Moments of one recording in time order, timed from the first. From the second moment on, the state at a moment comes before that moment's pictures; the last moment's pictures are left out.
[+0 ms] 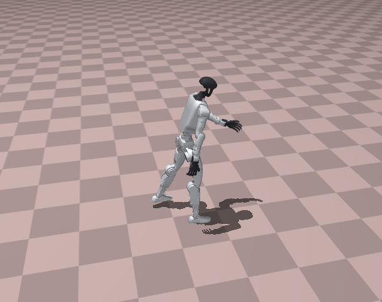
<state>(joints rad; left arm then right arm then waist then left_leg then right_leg) -0.88 0.15 -0.29 1.00 -0.23 -0.24 0.14 -0.11 -0.25 0.05 1.54 0.05 -0.07 0.10 -0.04 -0.01 0.31 0.24 0.03 0.12 0.10 -0.31 -0.05 -0.12 -0.20 -0.19 0.00 0.02 0.17</state>
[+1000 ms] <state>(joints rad) -0.86 0.22 -0.41 1.23 -0.05 -0.24 0.05 -0.05 -0.15 0.21 1.48 -0.04 -0.11 0.11 0.05 -0.18 0.26 0.17 0.02 0.14 0.01 -0.31 -0.07 -0.19 -0.16 -0.14 -0.03 0.13 0.18</state>
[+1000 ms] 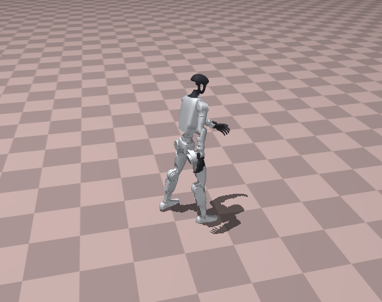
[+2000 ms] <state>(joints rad) -0.53 0.35 -0.50 1.12 0.08 -0.31 0.00 -0.18 -0.19 0.12 1.43 0.03 -0.17 -0.03 0.13 -0.12 0.24 0.11 -0.02 0.08 -0.05 -0.26 -0.08 -0.16 -0.16 -0.04 -0.02 0.02 0.16</state>
